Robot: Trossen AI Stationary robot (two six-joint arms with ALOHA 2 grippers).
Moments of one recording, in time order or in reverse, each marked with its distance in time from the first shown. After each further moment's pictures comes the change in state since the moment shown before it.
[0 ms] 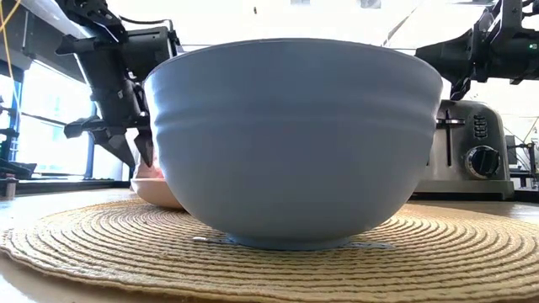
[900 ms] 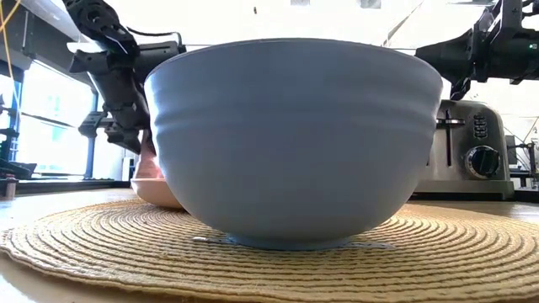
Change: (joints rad) left arm 0.053 0.081 0.000 0.092 -0.319 0.001; right arm 0.000 0.000 0.000 0.000 0.000 -0.001
